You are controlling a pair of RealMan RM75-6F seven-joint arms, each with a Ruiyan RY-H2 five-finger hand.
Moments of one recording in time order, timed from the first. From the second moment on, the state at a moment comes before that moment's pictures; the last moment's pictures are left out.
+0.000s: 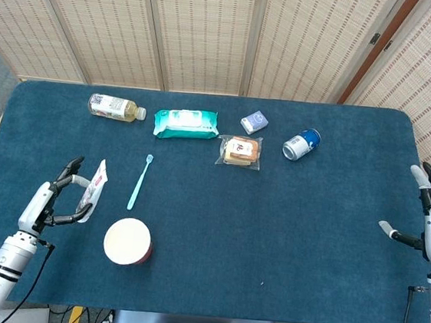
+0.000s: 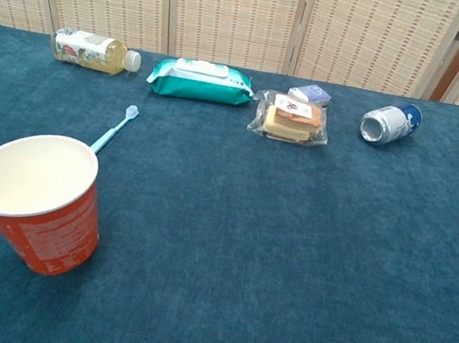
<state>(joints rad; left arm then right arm) -0.29 -1.15 -0.22 -1.85 1.38 1.15 -0.75 0.18 -1.08 0.22 -1.56 -1.41 1.46 0.20</state>
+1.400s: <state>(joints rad) -0.36 -1.41 -0.08 -1.66 1.54 1.20 -0.94 0.16 -1.10 0.19 -1.51 -1.41 1.48 0.26</state>
